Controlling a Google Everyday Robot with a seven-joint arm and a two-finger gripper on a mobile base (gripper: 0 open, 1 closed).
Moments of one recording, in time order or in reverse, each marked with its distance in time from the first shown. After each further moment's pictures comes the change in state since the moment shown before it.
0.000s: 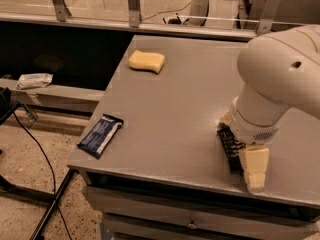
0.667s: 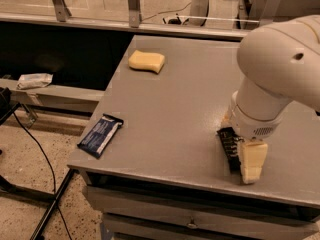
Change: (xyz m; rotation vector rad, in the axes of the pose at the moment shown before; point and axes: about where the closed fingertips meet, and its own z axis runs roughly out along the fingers) arm -0.001 -0.001 -0.009 -0.005 0.008 0.000
